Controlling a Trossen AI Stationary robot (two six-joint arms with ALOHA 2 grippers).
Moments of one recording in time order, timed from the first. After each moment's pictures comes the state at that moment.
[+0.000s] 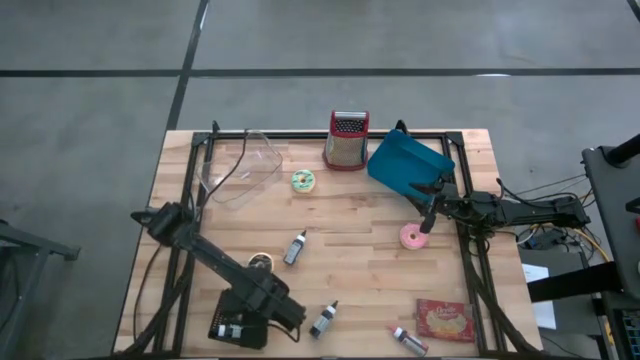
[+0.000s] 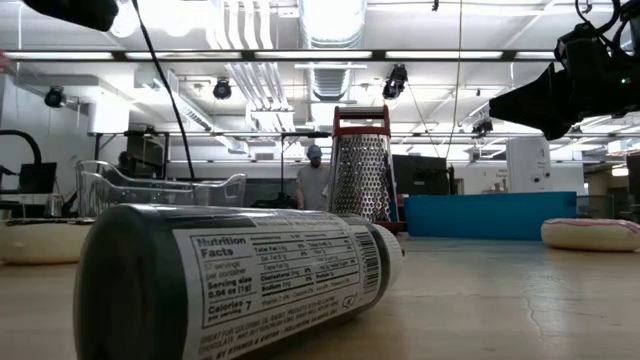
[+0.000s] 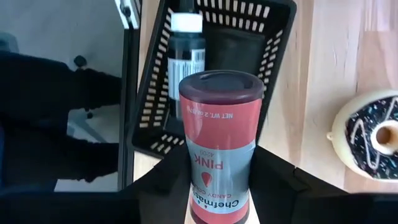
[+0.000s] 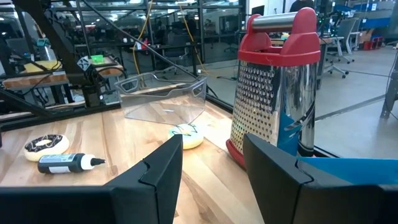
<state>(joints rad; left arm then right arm) -0.60 2.01 1.75 -1.44 0.34 2.53 0.06 0.10 0.01 0.08 0.51 0.10</state>
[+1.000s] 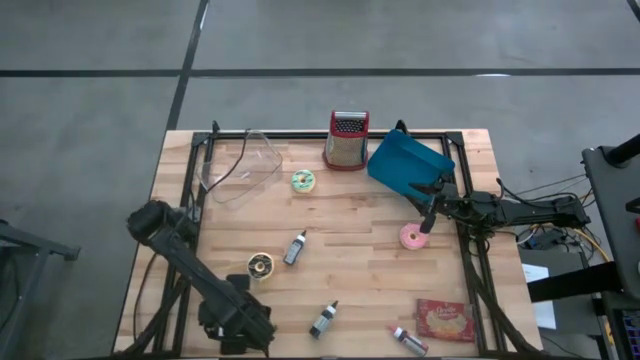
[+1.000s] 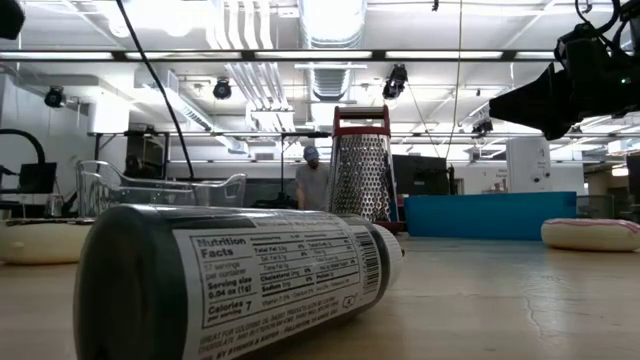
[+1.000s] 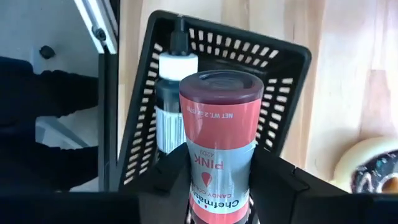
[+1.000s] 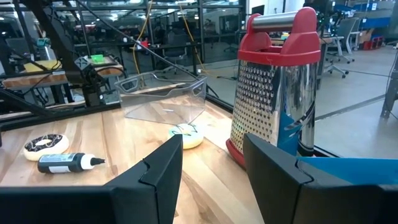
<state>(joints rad) -0.75 1.90 1.50 -1.26 0.24 2.35 0.06 0.10 0.01 0.08 0.51 0.10</state>
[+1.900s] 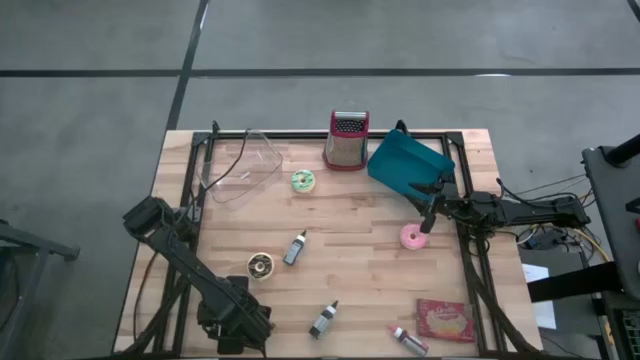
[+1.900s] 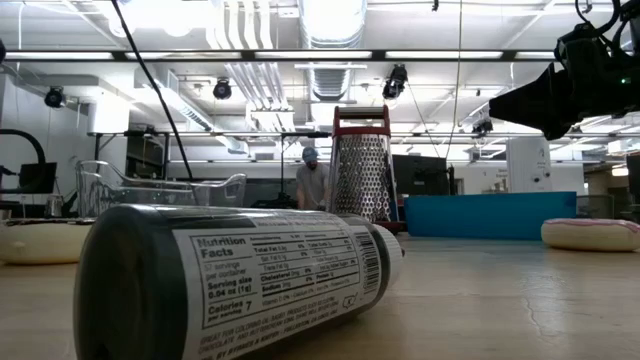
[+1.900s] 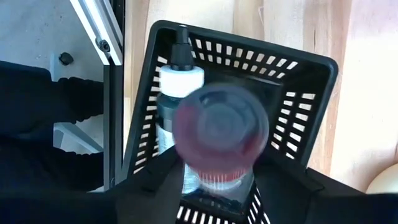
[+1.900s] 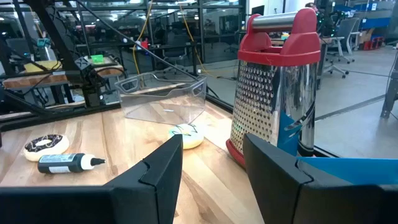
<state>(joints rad) -0.76 1.86 1.38 -1.14 0.30 2.36 0.06 0.10 0.01 0.08 0.51 0.10</state>
